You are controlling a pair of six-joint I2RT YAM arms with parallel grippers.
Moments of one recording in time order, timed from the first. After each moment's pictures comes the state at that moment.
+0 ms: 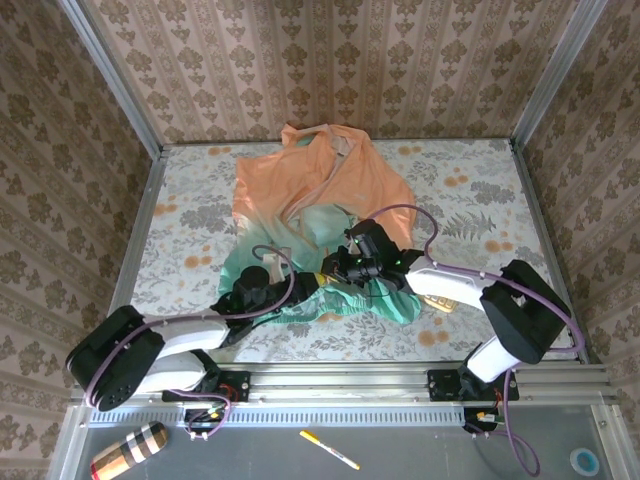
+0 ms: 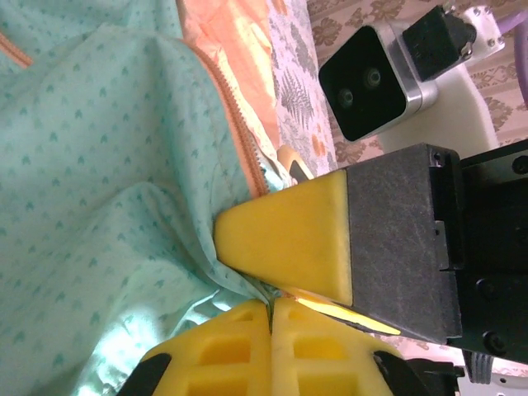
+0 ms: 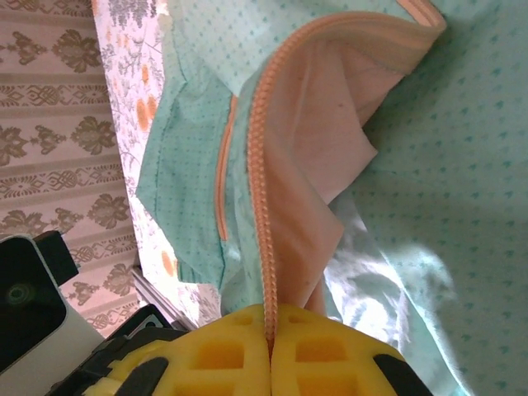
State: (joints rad) left arm -0.80 1.22 0.23 0.71 0.30 -1.11; right arm 0.72 1.55 0.82 0.04 -0.38 1.11
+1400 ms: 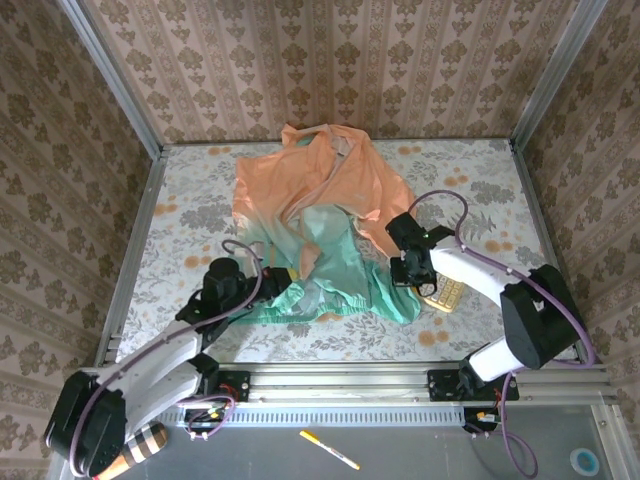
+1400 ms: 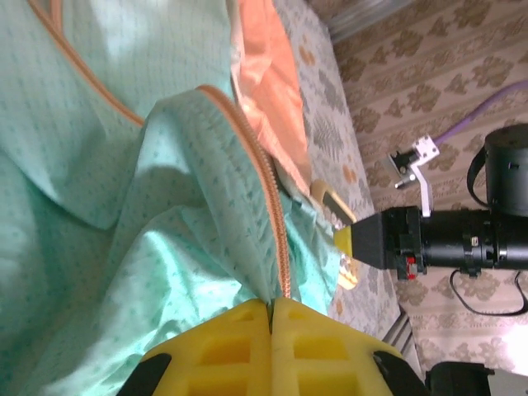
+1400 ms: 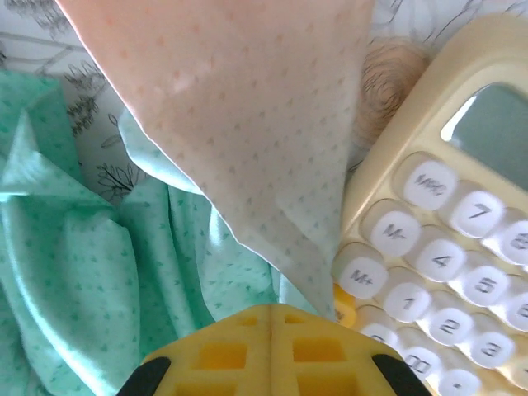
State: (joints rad) left arm -0.51 0.77 0.28 0.14 0.45 -0.89; right arm 0.47 1.46 0.93 -0.82 0.11 0.49
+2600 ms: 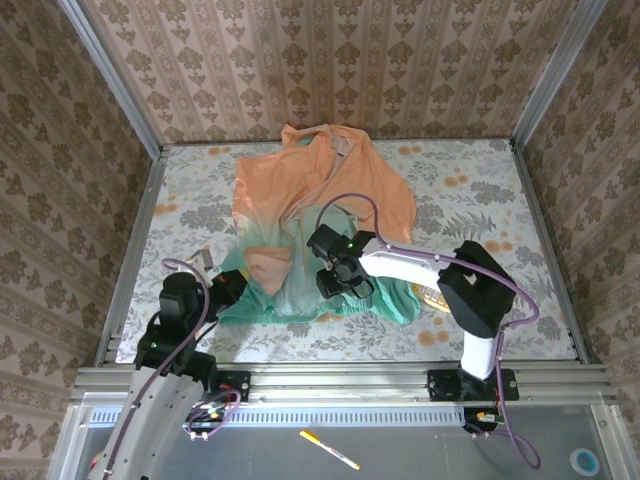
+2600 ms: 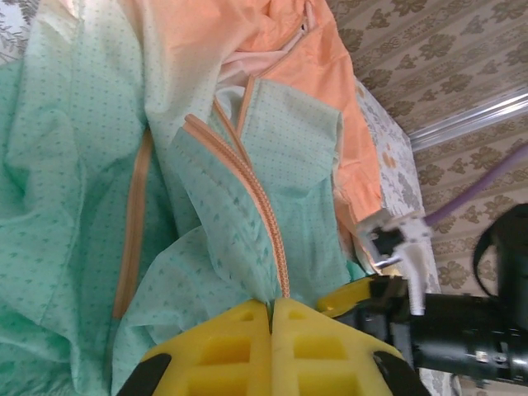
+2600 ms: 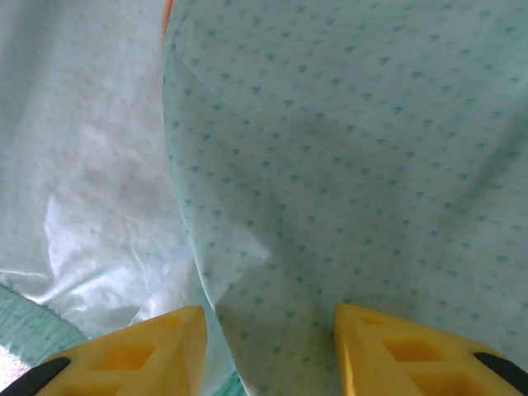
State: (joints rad) left arm -0.29 0.33 0.37 -0.48 0.30 -0.83; right arm 0.85 1.86 1.26 -0.70 0.01 0.39
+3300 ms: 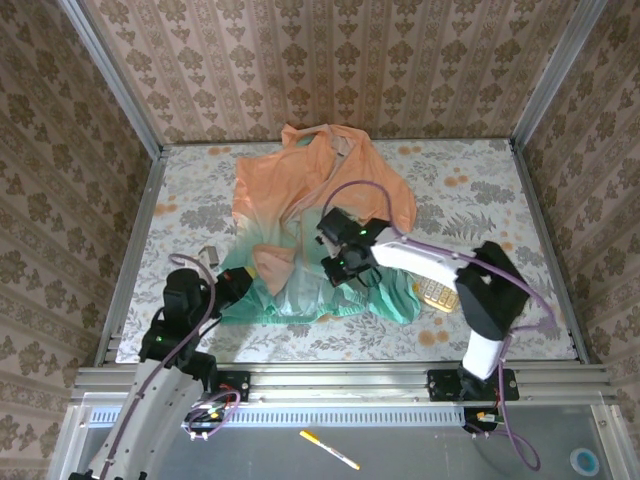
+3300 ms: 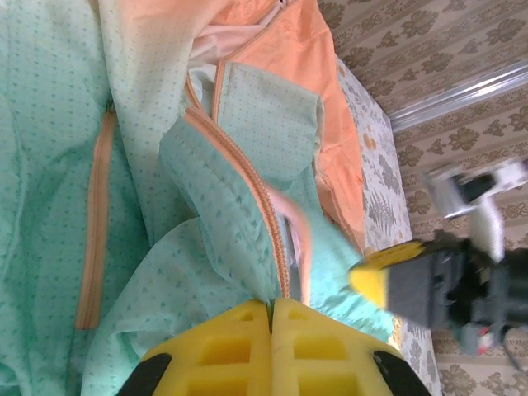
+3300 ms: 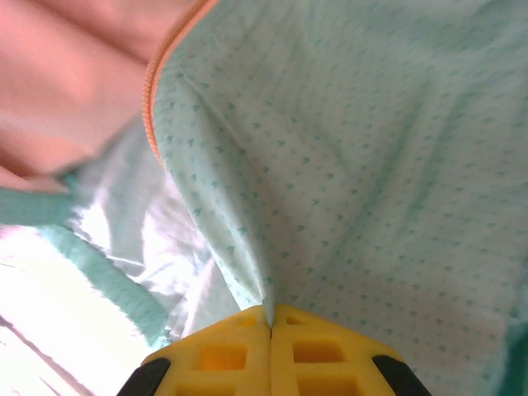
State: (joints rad) left arm -0.29 0.43 0.34 -0.34 0.39 -0.85; right arm 0.65 1.65 1.20 -0.64 -0.25 0.36
